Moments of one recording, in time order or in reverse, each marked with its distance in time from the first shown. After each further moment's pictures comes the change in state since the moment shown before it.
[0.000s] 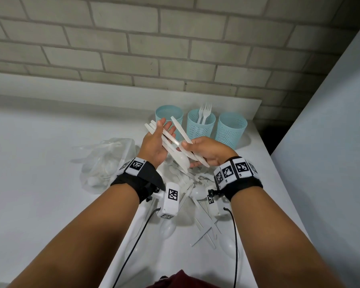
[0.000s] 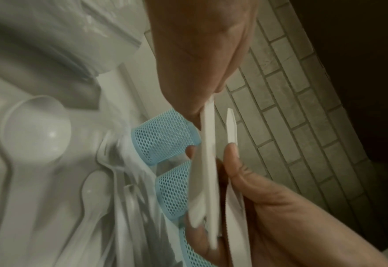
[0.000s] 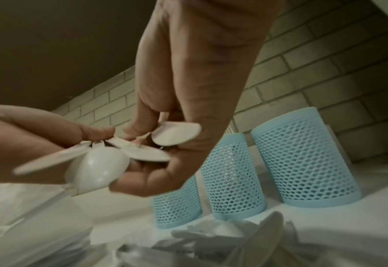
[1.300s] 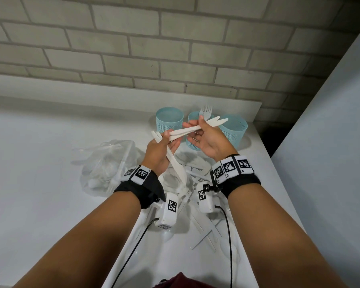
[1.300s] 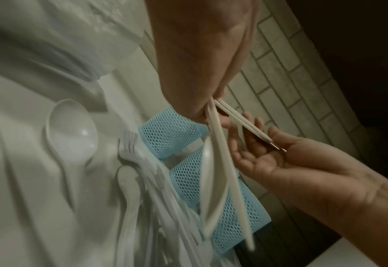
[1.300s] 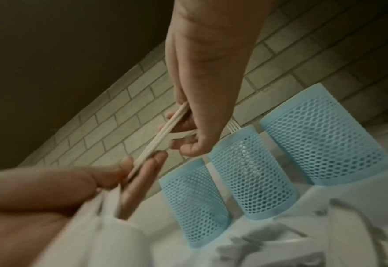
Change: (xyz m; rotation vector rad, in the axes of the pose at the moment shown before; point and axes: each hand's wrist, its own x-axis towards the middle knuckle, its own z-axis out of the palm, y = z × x) left_hand -0.008 -0.013 -0.001 -0.022 0.002 0.010; right_hand 0.015 -0.017 -0.003 0.681 0.219 -0.281
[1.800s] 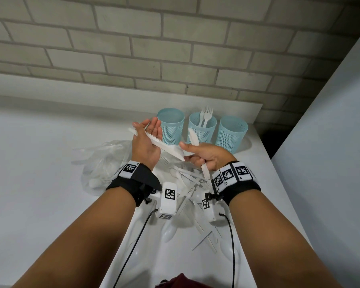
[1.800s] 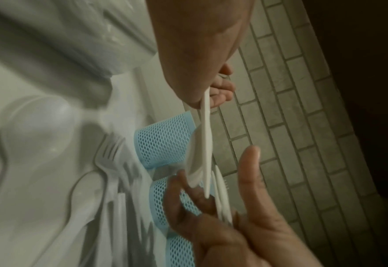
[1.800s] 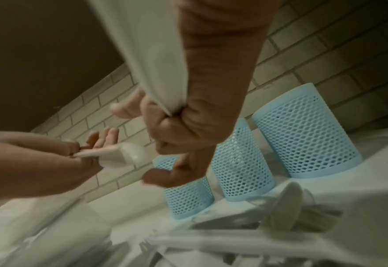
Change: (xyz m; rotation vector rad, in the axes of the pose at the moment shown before) left_hand 0.004 0.030 -0.002 -0.305 0.129 0.163; right_hand -0.009 0.013 -0.015 -0.577 -0.217 0.434
